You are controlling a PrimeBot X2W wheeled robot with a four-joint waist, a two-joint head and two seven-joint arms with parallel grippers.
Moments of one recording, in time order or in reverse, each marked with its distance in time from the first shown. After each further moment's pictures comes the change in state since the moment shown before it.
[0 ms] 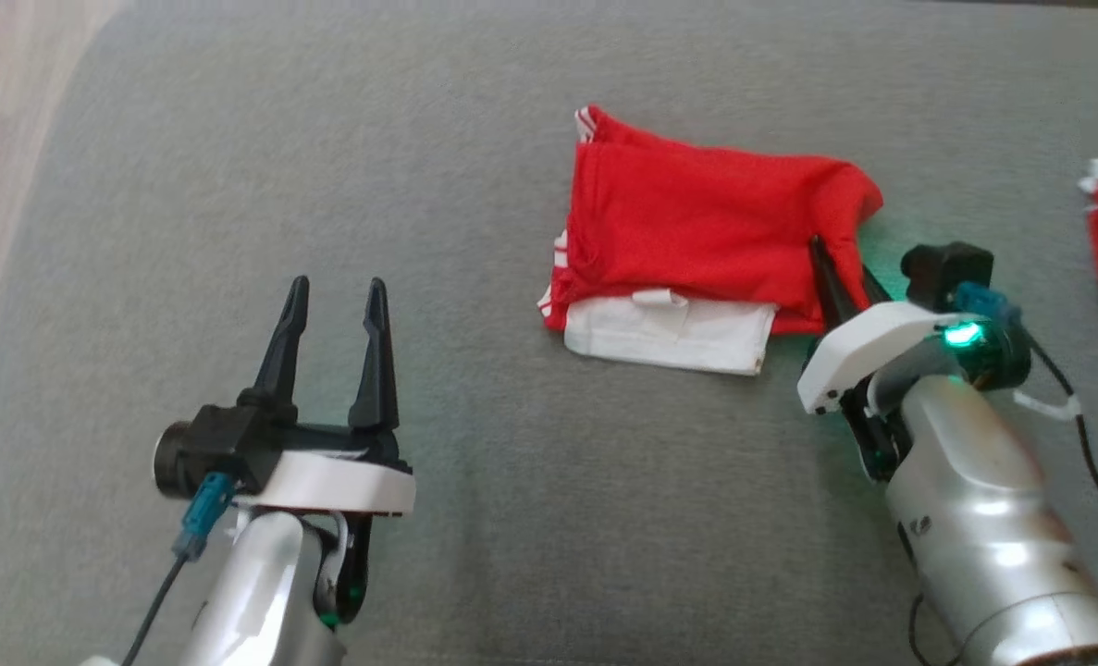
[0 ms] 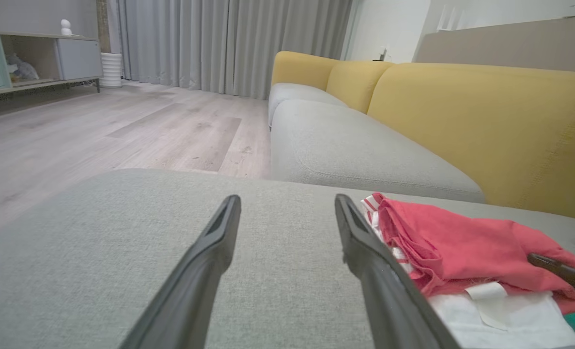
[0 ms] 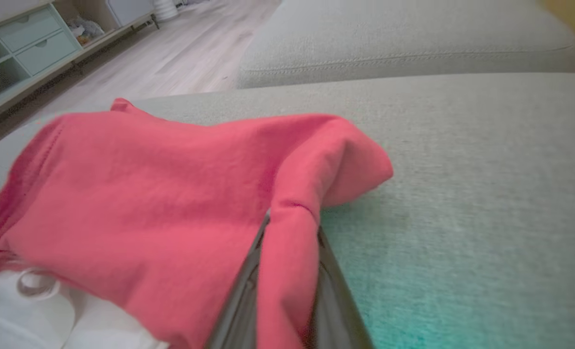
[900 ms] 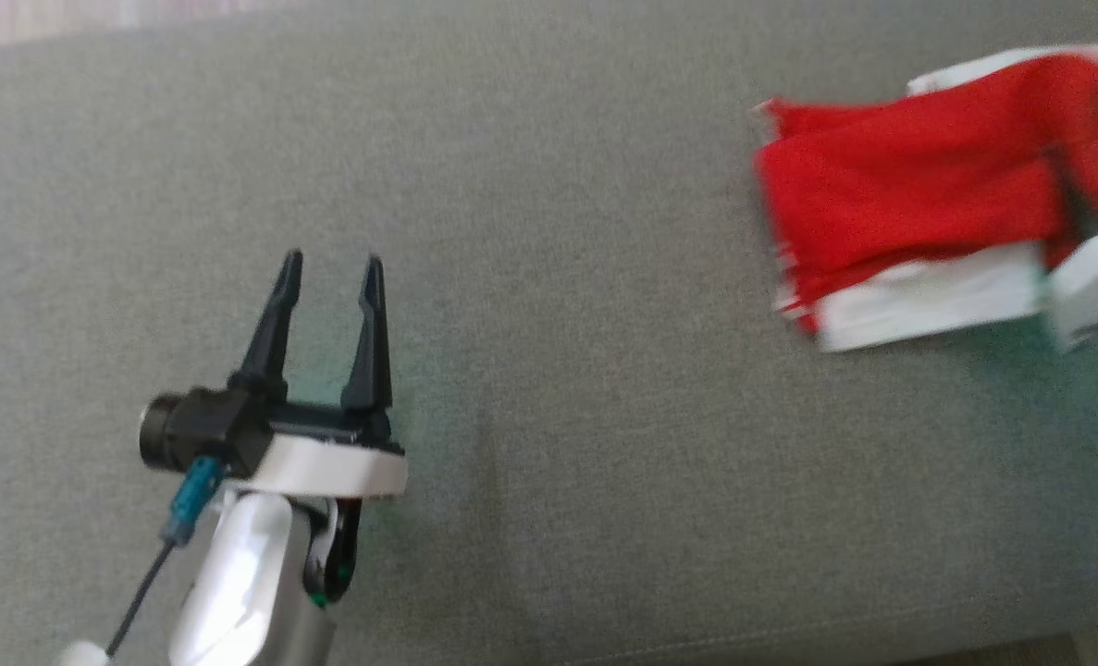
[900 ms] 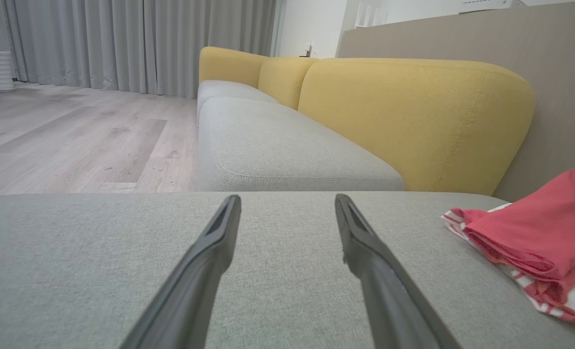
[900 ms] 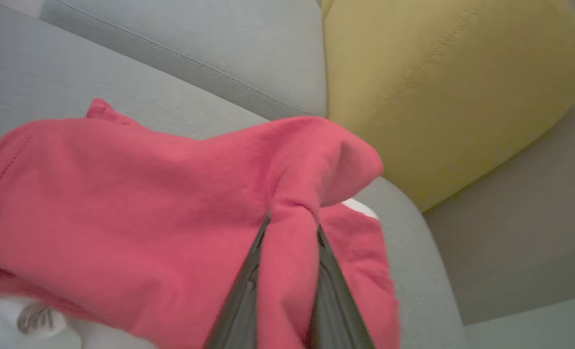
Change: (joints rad) left arm -0.005 0.000 0.030 -0.024 0.053 -0.036 0.000; right arm 0.027 -0.397 0.119 -0.296 -0.160 0.000 0.127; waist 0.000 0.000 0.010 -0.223
